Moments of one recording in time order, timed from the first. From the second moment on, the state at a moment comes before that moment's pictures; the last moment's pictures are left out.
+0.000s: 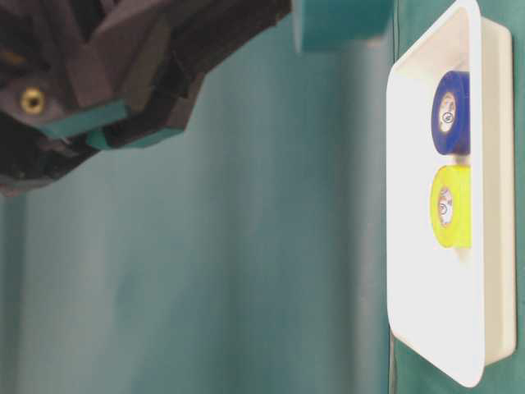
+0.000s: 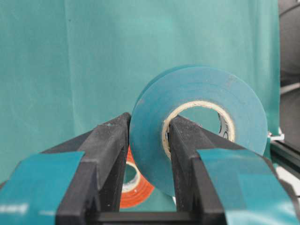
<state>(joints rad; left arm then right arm) -0.30 0.40 -0.46 0.04 1.12 -0.27 -0.01 -0.83 1.19 -0.37 0.15 0.46</state>
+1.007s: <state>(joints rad) -0.31 0.06 0.05 0.04 0.90 -0.33 -0.01 -0.83 1.19 -0.38 0.15 0.46</state>
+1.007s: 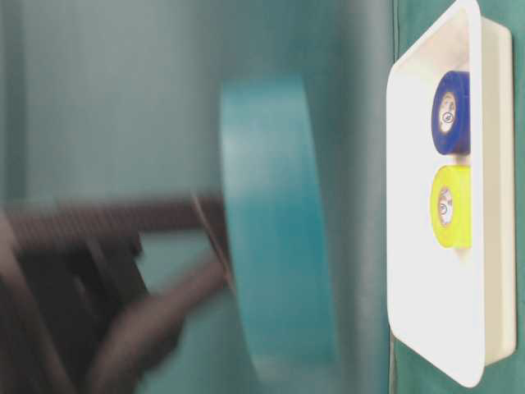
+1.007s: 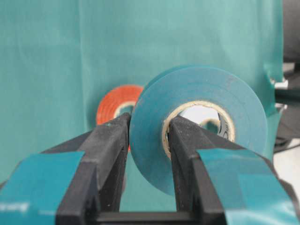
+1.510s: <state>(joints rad) -0.31 -0.17 0.38 0.04 0.80 -0.35 -0.01 -0.83 1.19 -0.37 0.15 0.46</state>
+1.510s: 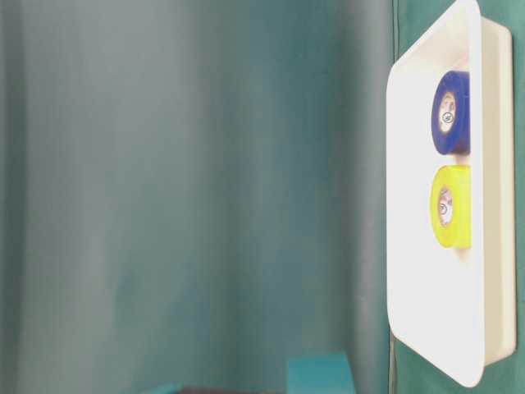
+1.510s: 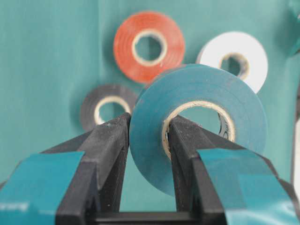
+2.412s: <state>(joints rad) -0.18 -0.17 0.39 0.04 0.78 -0.34 -0.01 -0.82 1.19 -0.38 0.16 0.46</state>
